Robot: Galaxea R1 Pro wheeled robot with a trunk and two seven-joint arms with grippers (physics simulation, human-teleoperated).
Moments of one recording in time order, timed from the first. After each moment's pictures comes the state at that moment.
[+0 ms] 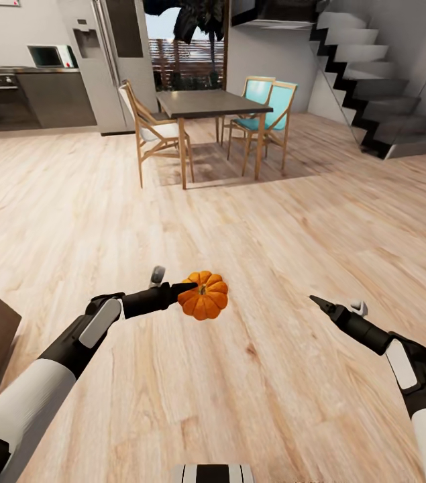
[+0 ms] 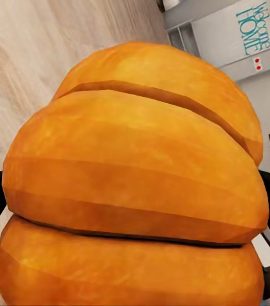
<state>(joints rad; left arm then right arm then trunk) -0.87 0.17 -0.33 -0.89 0.99 0.75 -0.63 -0.67 -0.26 -0.38 -0.84 -0.46 0.58 0.84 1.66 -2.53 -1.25</state>
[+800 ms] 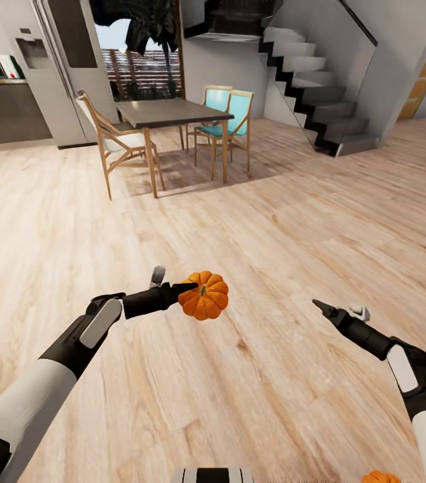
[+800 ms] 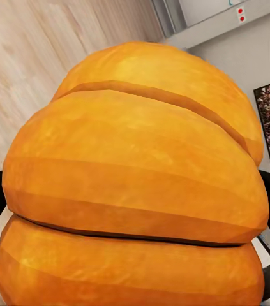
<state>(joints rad) -0.87 0.17 -0.33 -0.88 0.99 0.75 -0.63 -0.67 -0.26 -0.41 -0.79 -0.46 0.58 0.81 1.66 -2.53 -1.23</state>
